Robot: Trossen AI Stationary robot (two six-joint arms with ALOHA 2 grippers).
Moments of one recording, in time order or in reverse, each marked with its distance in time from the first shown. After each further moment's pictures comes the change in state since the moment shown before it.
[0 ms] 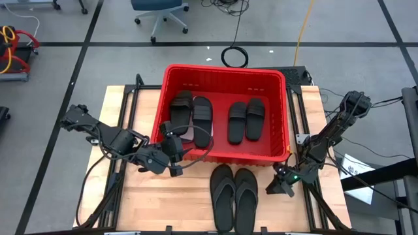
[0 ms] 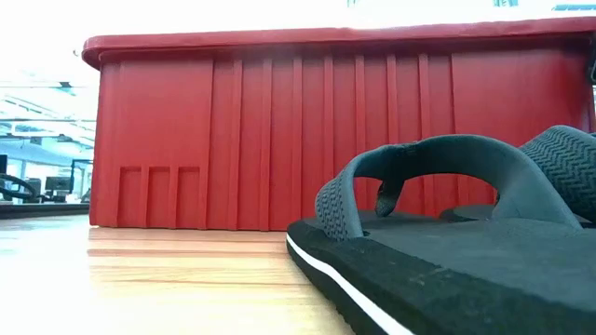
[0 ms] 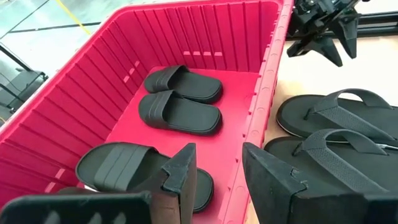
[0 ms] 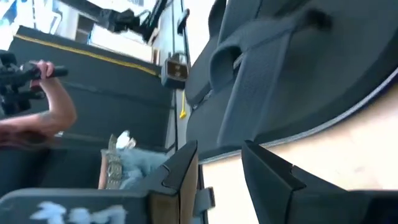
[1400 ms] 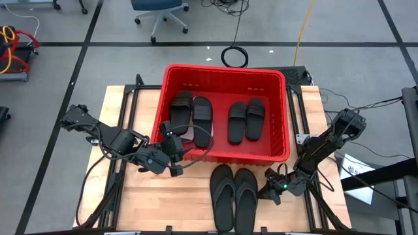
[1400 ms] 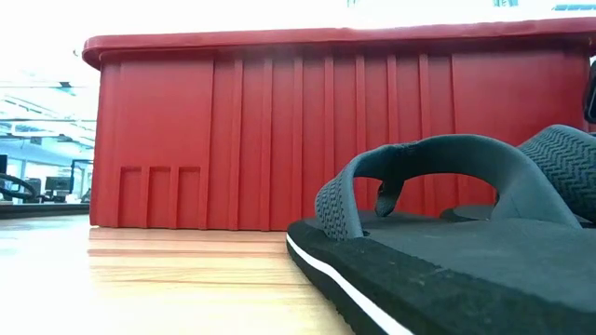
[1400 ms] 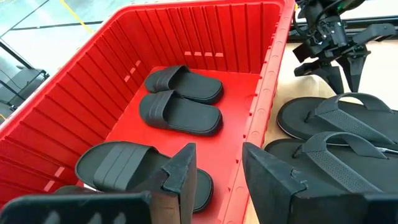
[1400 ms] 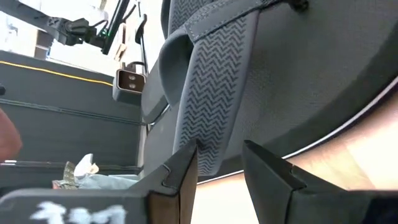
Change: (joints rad) left arm 0.002 0.000 0.000 0.001 -0.006 -0.014; right arm -0.016 0.468 0.101 0.236 0.076 0.062
